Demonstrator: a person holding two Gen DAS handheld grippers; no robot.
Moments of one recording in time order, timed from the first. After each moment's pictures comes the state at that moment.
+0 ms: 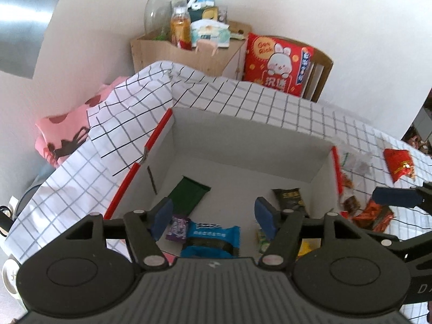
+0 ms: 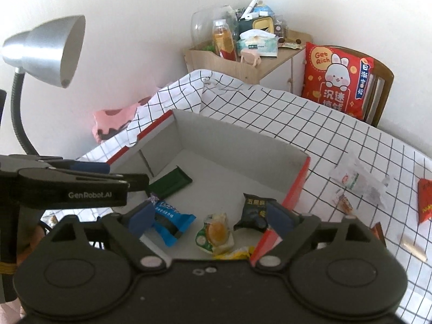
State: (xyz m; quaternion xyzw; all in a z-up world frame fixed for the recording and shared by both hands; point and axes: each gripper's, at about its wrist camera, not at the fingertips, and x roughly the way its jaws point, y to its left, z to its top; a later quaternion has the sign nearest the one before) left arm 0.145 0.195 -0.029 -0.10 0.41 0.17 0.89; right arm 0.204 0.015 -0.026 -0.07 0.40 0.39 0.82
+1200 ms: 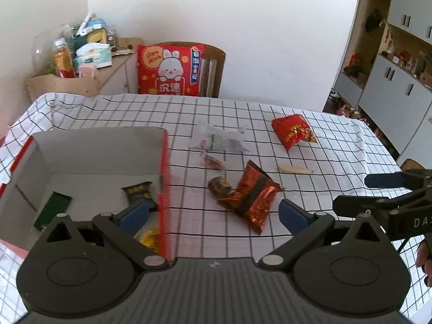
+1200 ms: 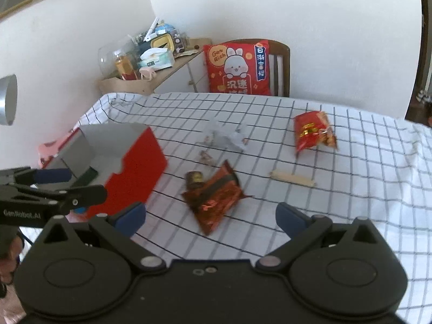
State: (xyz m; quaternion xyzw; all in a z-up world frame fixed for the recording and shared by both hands) left arm 0.162 0.014 -0.041 -0.04 0.39 -0.01 0.92; right arm 0.204 -0.208 -0.042 0.00 0.40 0.26 0.88
